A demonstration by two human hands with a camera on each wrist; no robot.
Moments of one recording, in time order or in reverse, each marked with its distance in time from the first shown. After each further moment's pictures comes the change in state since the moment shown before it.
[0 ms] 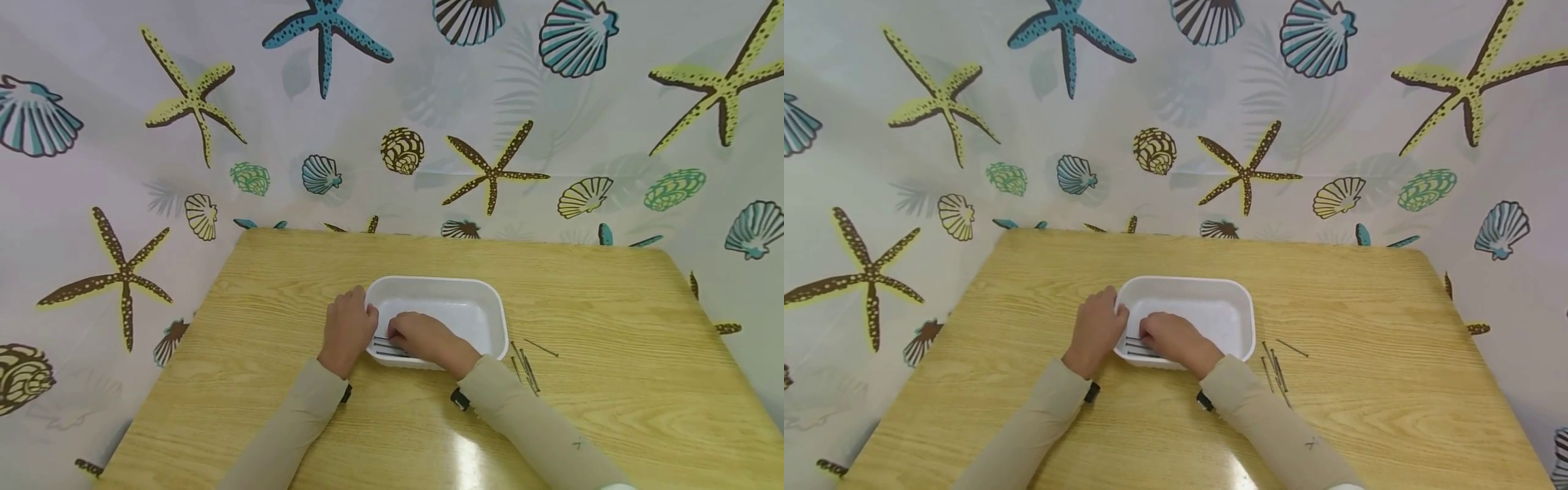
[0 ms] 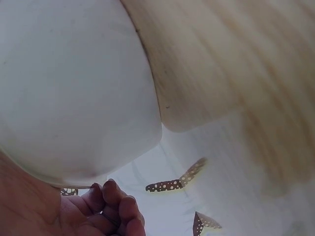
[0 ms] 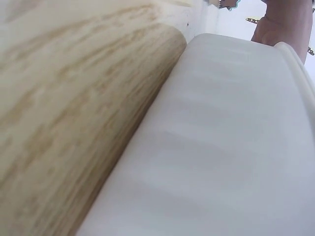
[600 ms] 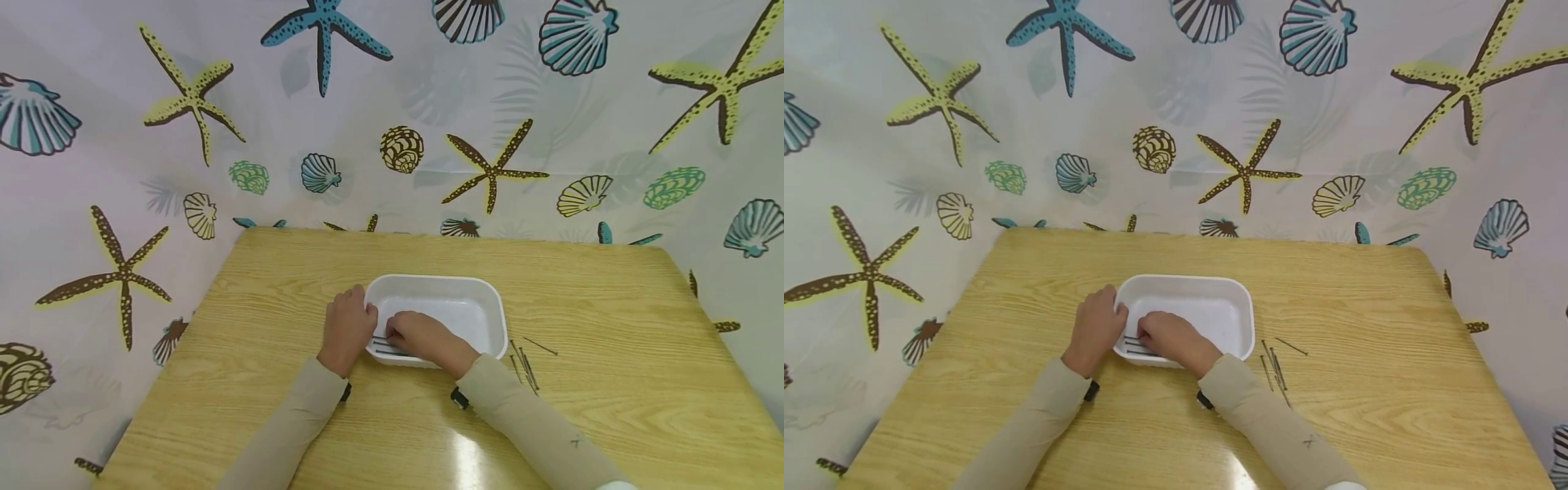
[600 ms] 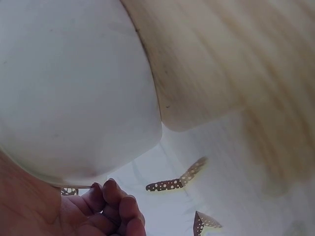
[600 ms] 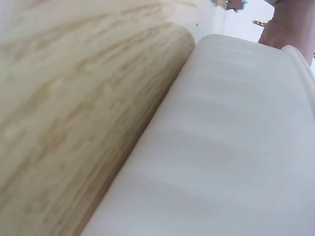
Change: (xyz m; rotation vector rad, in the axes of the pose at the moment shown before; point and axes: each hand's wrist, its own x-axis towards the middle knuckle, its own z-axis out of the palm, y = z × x) left_hand 0.000 -0.002 0.002 0.017 0.046 0.026; right_hand 0.003 0.000 0.002 -0.010 0.018 -0.032
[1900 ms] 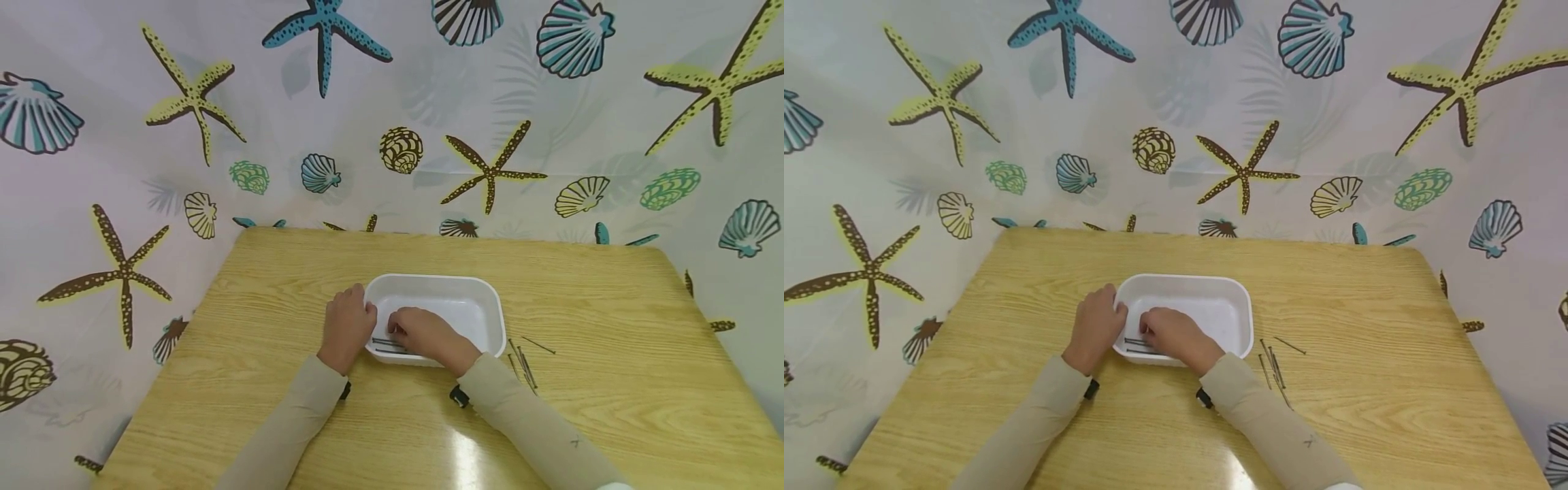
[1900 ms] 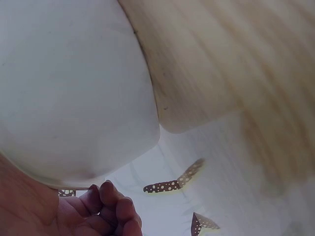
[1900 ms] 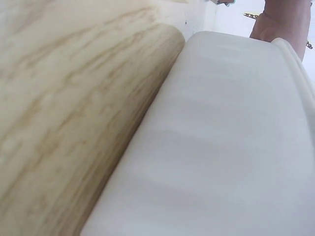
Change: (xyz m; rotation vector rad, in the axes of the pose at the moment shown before) left_hand 0.001 0.001 0.001 -0.006 -0.039 -0.028; right_hand -0.004 0.002 -0.004 0.007 0.009 0.102
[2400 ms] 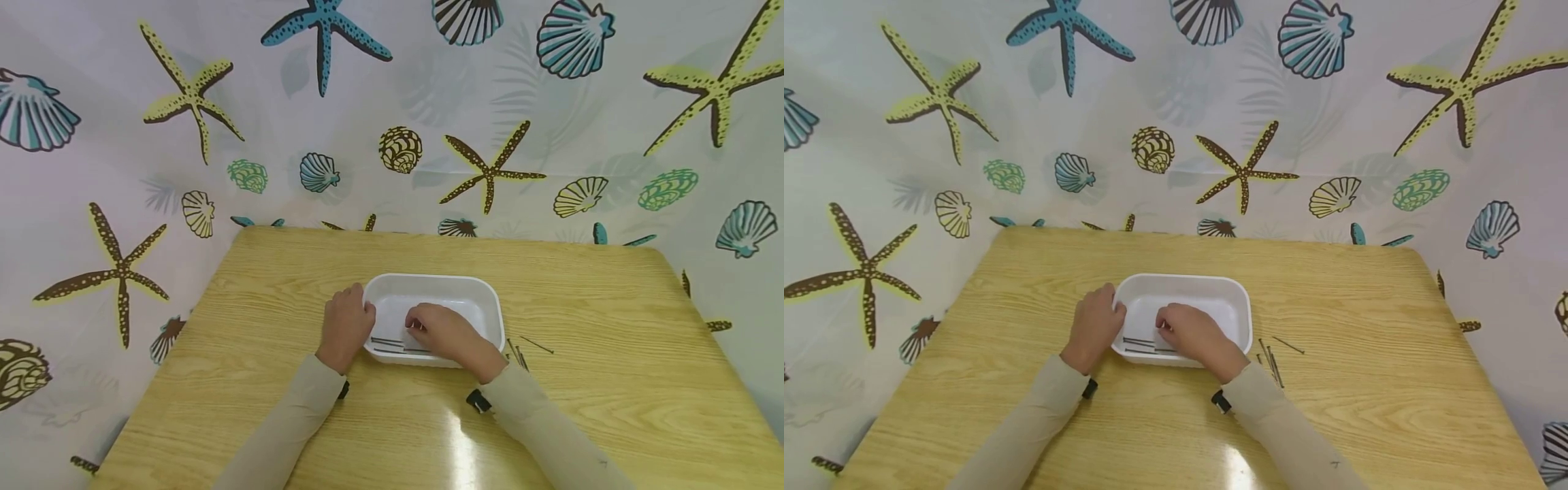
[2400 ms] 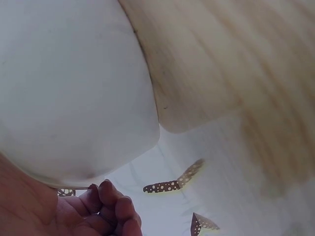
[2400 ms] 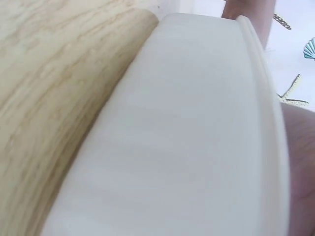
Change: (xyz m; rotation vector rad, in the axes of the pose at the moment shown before) left_hand 0.002 -0.001 0.003 -0.006 -0.059 -0.036; right_hand -0.032 0.008 -0.022 0.061 0.099 0.067
